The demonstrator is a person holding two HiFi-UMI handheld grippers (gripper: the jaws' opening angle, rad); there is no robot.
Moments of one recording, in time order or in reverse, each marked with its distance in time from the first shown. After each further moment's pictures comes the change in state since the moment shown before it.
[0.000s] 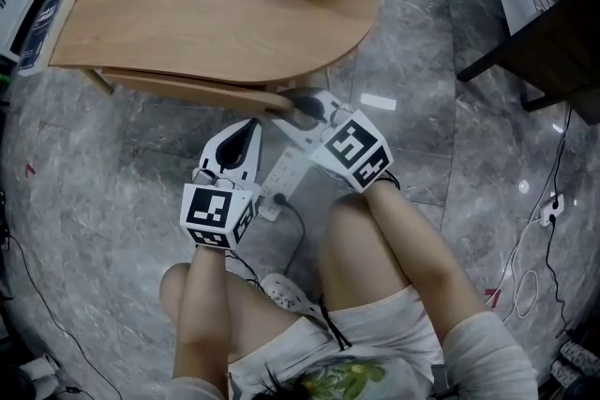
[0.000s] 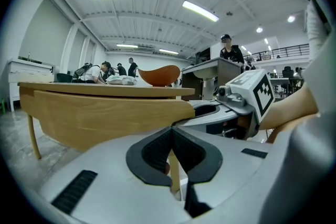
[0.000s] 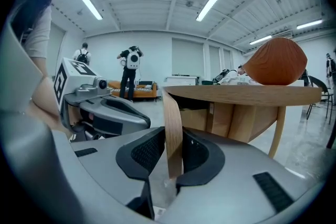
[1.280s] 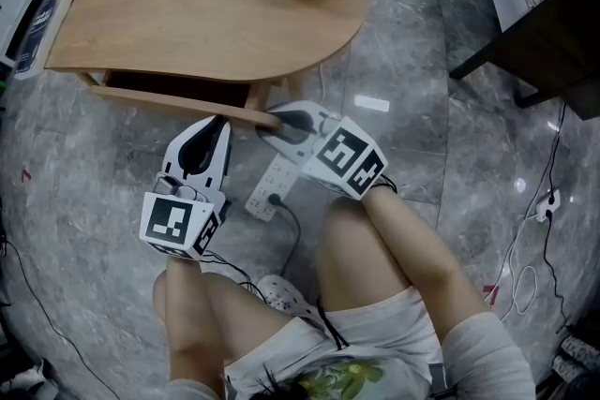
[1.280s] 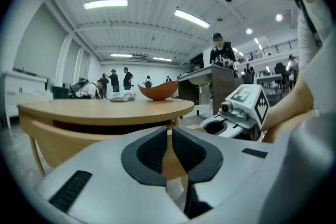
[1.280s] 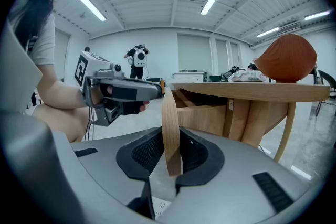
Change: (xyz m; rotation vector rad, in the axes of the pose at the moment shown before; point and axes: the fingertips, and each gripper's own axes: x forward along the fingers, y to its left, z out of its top) left arm -0.036 0.016 0.040 0.087 -0.071 -0.036; right arm -0.006 0.032 -0.003 0.013 0.050 0.098
